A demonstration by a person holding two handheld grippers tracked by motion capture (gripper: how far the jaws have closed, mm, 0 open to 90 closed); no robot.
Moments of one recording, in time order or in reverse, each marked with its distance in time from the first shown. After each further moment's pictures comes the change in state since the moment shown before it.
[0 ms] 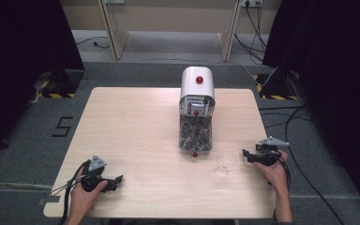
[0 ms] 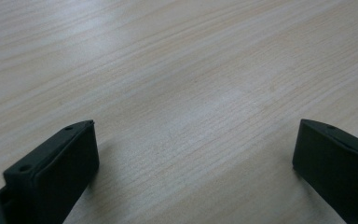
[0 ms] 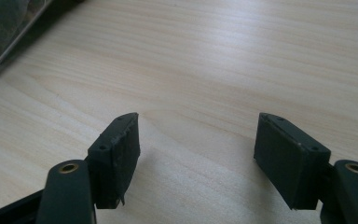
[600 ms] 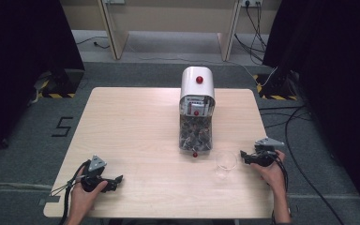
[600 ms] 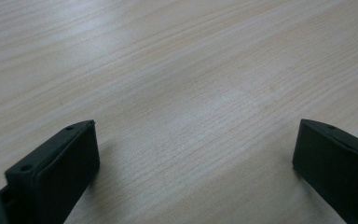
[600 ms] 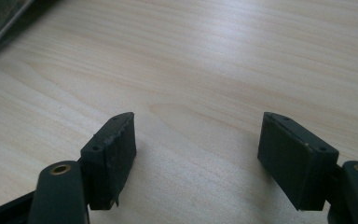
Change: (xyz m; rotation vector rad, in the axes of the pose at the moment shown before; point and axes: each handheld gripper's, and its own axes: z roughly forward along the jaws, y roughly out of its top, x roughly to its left) left arm 0.000 0.000 0.000 0.000 0.002 0.002; right arm 0.010 0.000 0.004 0.036 -0.028 -0.036
